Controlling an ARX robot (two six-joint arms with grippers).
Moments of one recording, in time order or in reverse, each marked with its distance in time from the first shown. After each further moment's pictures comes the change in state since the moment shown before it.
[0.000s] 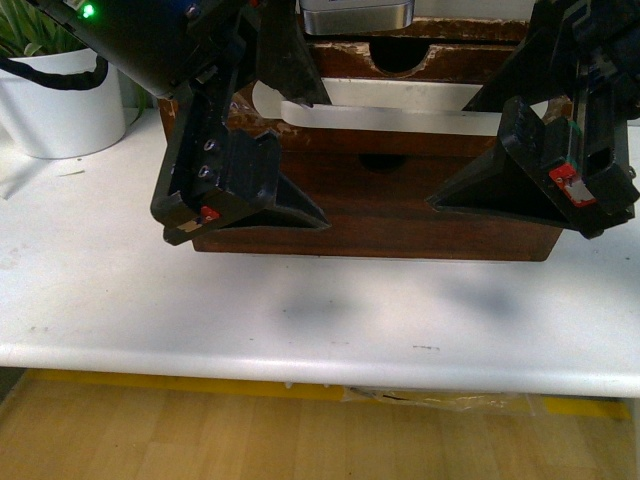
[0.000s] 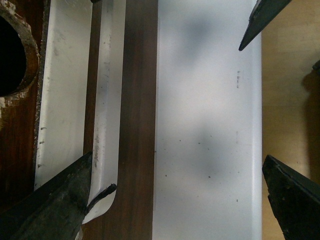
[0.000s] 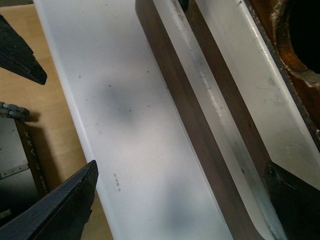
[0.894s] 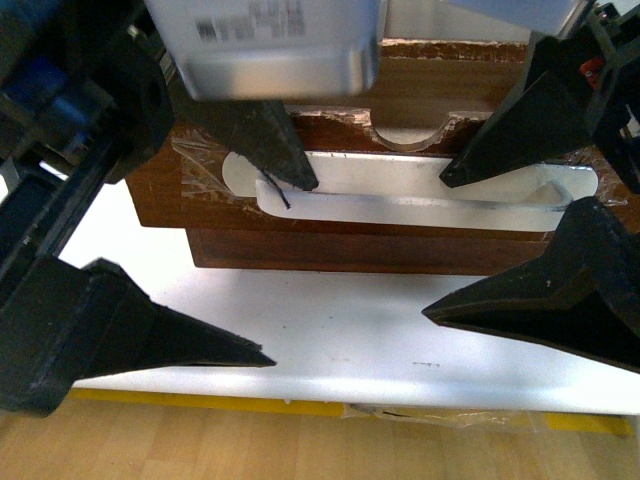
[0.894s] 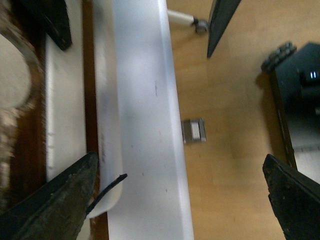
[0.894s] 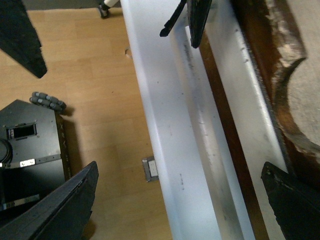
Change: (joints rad) left arm -0.001 -0.259 -0.209 -0.061 0.151 0.077; right arm 0.050 -0.217 -0.190 -0.016 -0.080 -0.035
